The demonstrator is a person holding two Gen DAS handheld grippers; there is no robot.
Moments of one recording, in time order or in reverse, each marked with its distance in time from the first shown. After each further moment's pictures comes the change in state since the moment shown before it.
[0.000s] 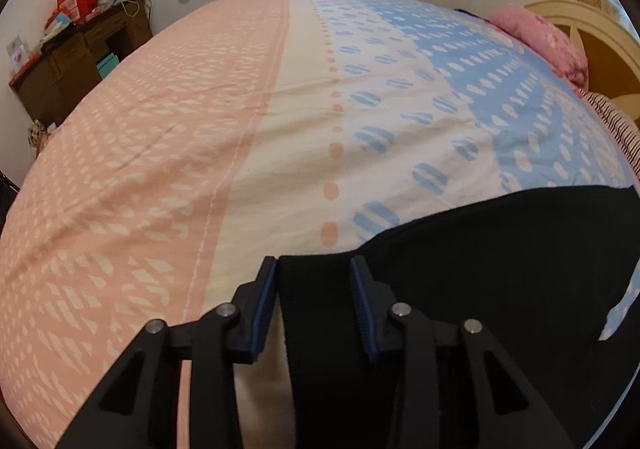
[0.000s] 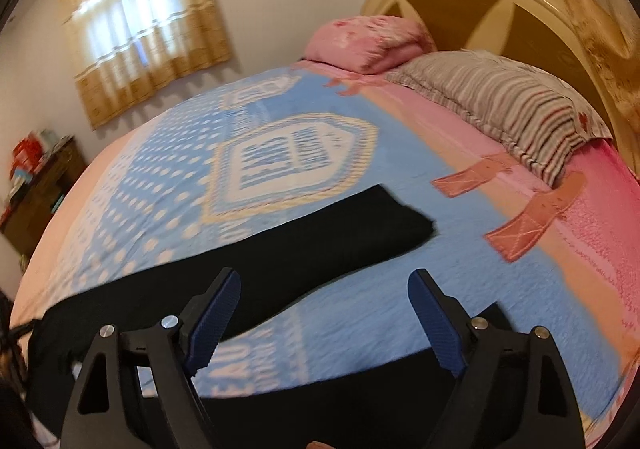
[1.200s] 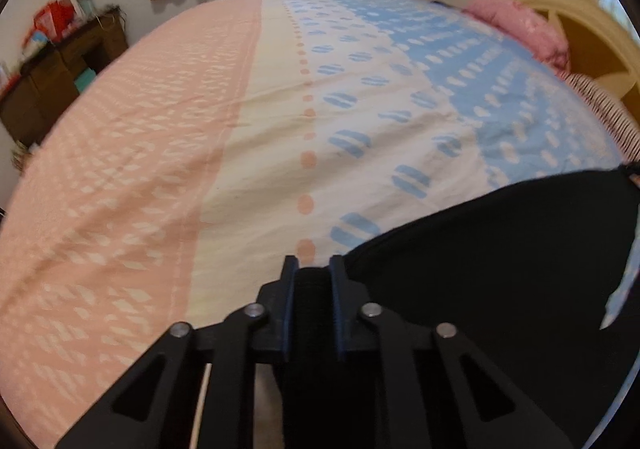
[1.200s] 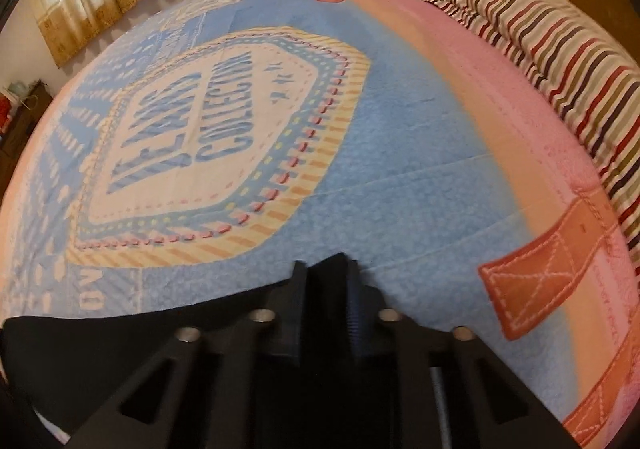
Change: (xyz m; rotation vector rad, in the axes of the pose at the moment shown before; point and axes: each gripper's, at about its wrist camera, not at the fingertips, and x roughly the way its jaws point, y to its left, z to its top) left arm 0.011 -0.001 0.009 0.059 -0.009 -0.076; right arm 0.229 -0.049 0.089 -0.076 0.352 -0.014
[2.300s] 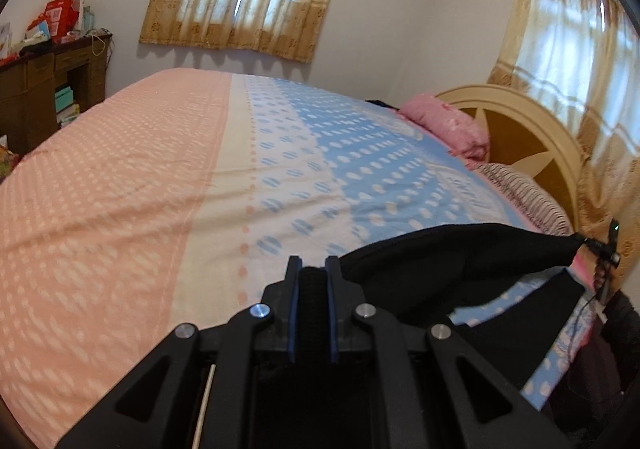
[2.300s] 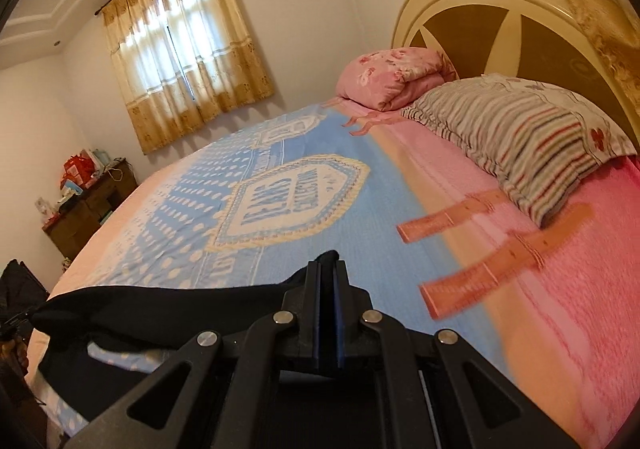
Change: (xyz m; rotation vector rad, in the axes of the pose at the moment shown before) left arm -0.133 0.004 -0.060 -0.093 -0.331 -0.297; right arm -0.210 -0.073 -0.171 -0.007 -0.489 0.252
